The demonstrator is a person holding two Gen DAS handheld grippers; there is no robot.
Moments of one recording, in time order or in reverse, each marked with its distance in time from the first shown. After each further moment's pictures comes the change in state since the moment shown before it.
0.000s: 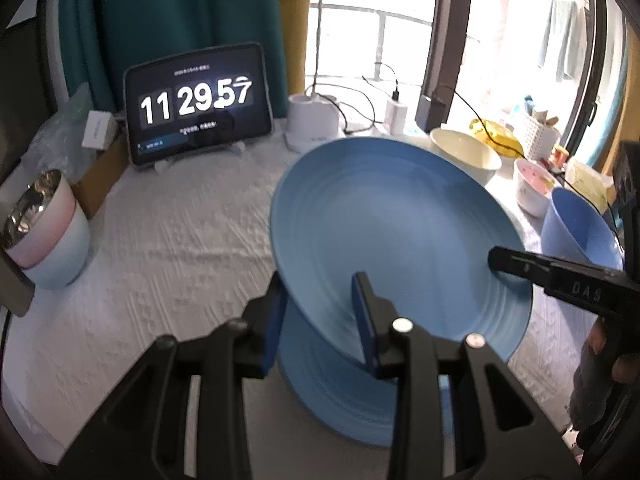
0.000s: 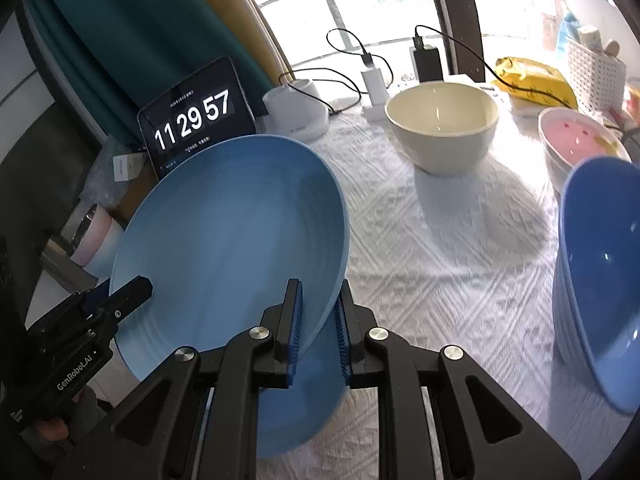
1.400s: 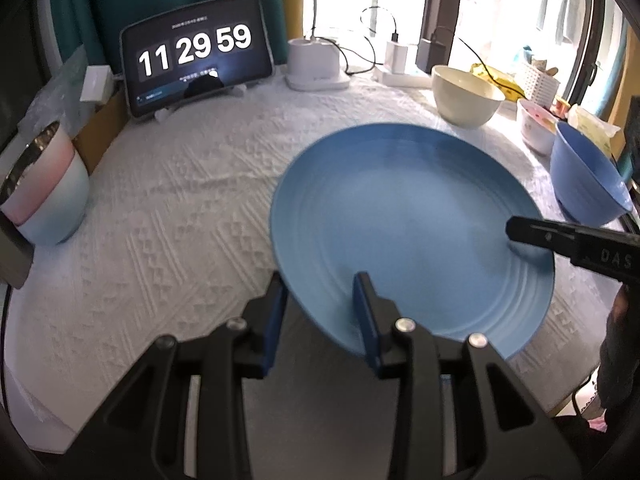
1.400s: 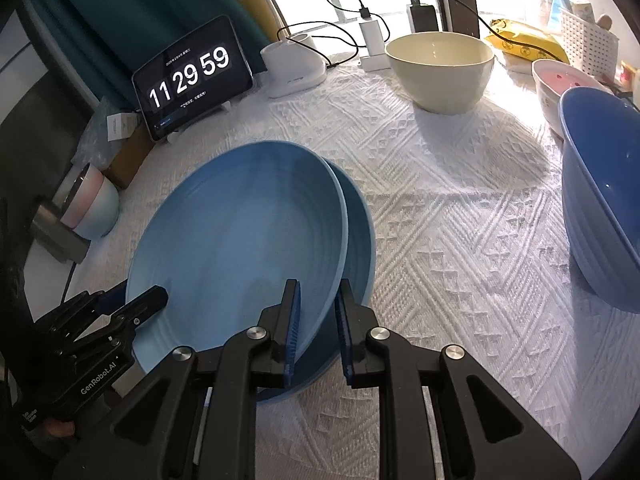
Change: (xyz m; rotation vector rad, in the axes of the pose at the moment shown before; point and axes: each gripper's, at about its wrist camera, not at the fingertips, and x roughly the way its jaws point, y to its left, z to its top) left arm 0.005 0.009 -0.045 0.050 0.126 0.015; right arm 0.004 0.009 -0.036 0.005 0.102 -0.031
